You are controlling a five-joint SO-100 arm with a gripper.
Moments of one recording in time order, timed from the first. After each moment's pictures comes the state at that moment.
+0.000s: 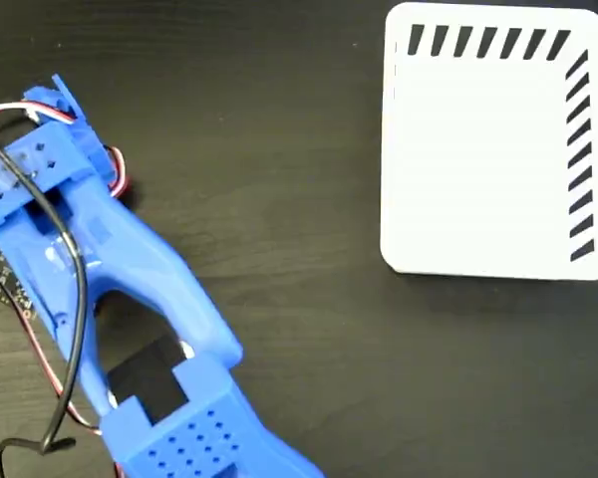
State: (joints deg) arm -24.8 54.8 68.7 88.2 -29.0
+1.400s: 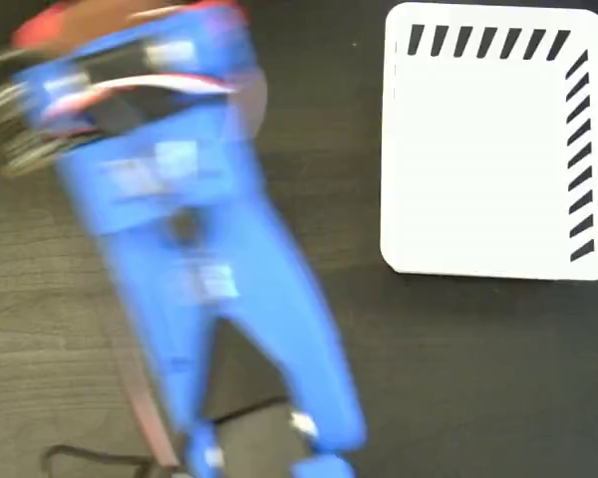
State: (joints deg) arm -5.6 80.9 55.2 93.8 -3.6
